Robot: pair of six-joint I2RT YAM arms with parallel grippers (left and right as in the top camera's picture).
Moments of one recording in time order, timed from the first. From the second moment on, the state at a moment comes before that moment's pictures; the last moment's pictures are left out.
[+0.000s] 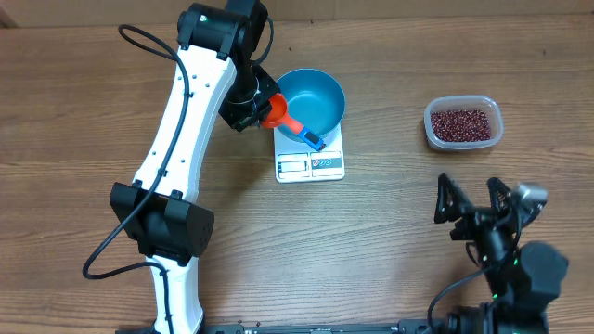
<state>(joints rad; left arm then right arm) -0.31 2.13 2.32 -1.68 0.14 -1.00 -0.18 0.29 0.36 -0.26 -0.30 0.29</state>
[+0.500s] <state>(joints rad) -0.31 2.13 2.32 -1.68 0.14 -1.07 -0.18 0.87 0.60 -0.10 -0.85 0.31</state>
